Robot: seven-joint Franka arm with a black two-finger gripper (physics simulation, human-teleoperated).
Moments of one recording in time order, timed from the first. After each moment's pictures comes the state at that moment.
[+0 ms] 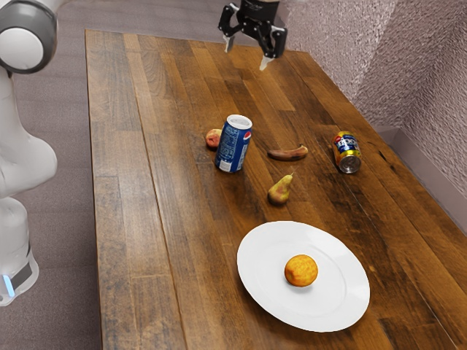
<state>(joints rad) -1.08 -0.05 1.09 -1.28 0.19 1.33 -0.68</state>
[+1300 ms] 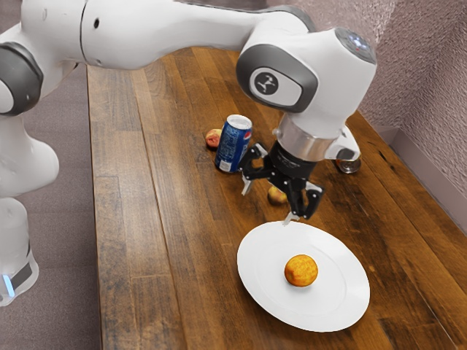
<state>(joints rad) -1.21 0.15 0.73 -1.37 -0.03 1.37 -1.20</state>
